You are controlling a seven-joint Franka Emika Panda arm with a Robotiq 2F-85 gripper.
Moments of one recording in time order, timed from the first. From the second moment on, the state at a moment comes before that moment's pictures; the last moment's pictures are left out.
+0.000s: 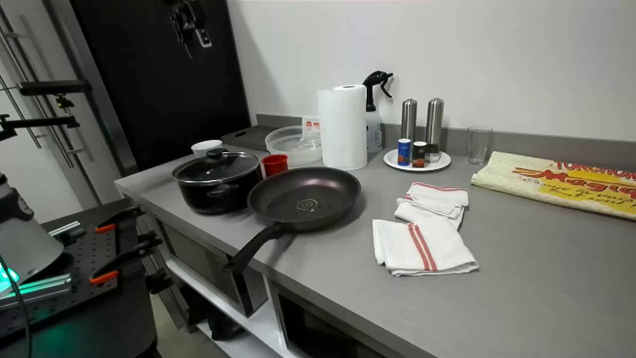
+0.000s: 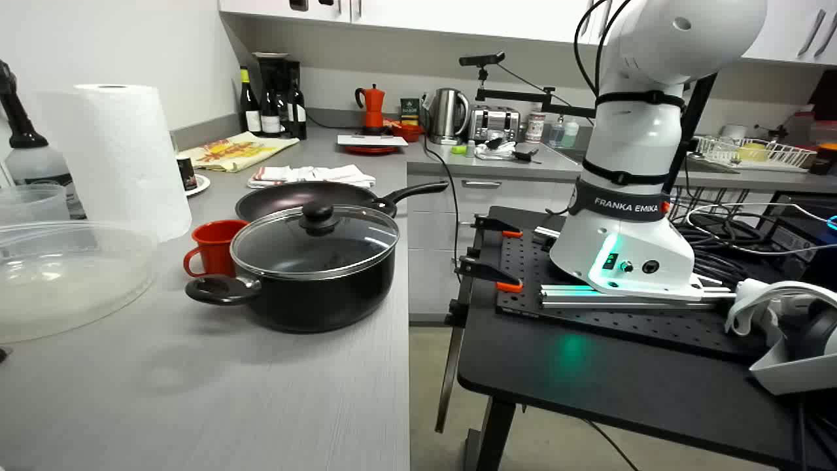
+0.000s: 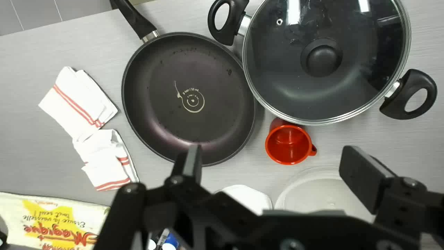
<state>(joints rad) 0.00 -0.36 0.22 -2.29 -0.19 2.01 0.18</state>
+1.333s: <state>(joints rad) 0.04 -0.31 0.09 -2.39 -0.16 2.16 -0.06</state>
